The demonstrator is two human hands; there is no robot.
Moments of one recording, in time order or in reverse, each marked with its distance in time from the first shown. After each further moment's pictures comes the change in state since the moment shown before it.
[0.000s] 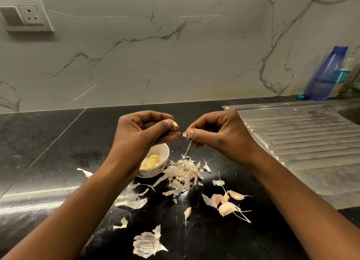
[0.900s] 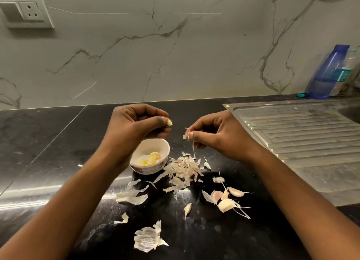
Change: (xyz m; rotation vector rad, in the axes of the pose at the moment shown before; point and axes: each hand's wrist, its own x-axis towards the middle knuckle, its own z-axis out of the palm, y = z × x) left_hand 0.007 0.007 -0.017 0.139 0.002 -0.021; right_hand 0.003 0.012 -0.003 -0.110 -0.075 0.116
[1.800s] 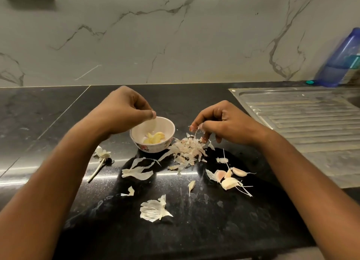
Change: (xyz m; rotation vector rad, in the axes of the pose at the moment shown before) left_hand 0.012 0.002 -0.035 0.787 -0.107 -0.097; right_hand -0.002 0.003 -0.002 -0.159 -0.233 0.115
